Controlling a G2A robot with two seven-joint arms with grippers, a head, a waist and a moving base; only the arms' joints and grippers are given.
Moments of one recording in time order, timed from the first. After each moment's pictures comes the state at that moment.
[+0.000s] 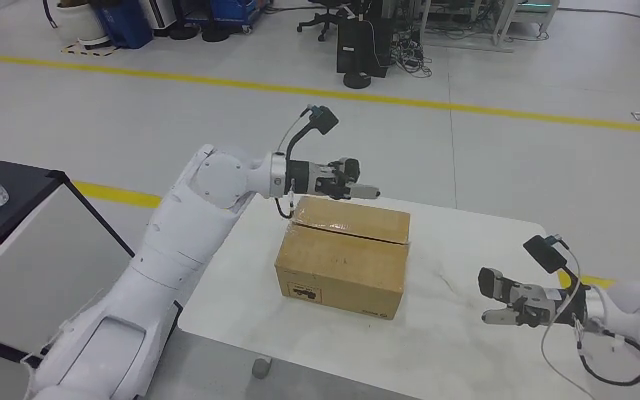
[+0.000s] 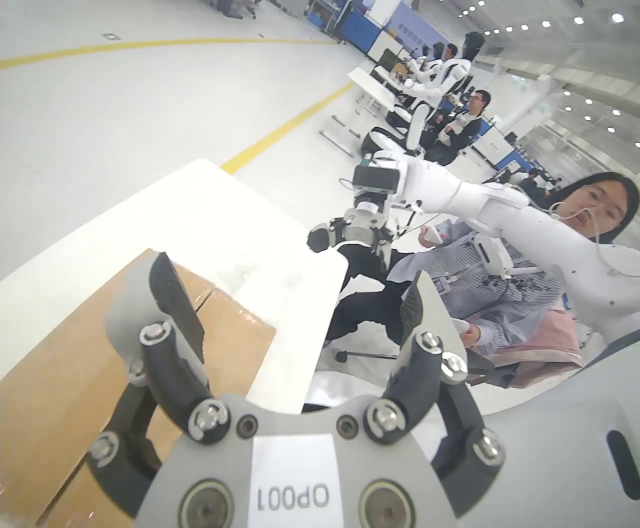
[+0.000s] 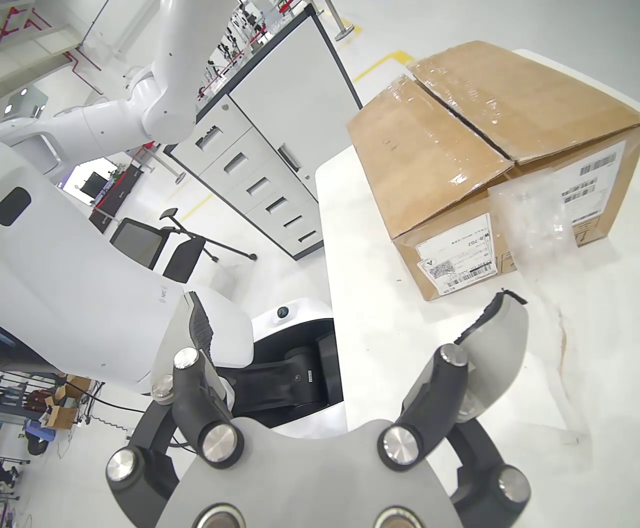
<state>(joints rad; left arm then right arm) 0.53 -1.25 -0.95 -1.23 -0.07 -0.51 -1.04 -1.19 -0.26 0.99 -1.57 0.46 -1.01 0.80</state>
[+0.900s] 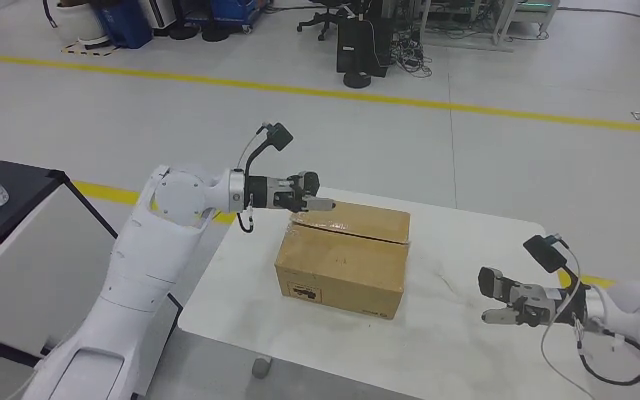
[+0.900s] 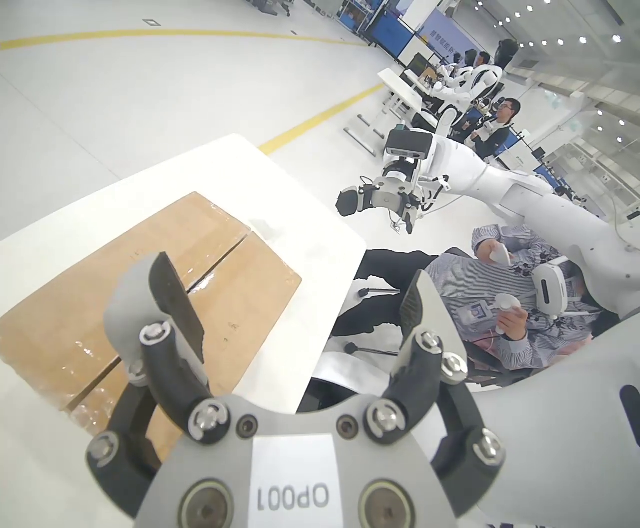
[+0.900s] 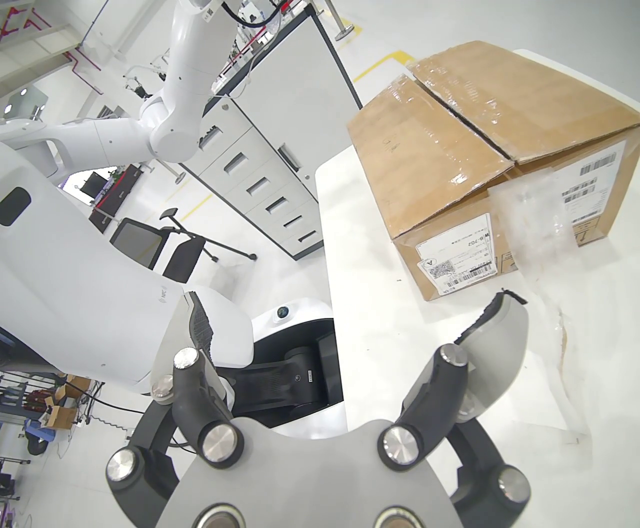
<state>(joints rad) 0.69 -1.18 -1.13 -1.34 -0.05 -0.50 -1.15 -1.19 -0.26 0.99 -1.57 0.46 -1.01 0.80</state>
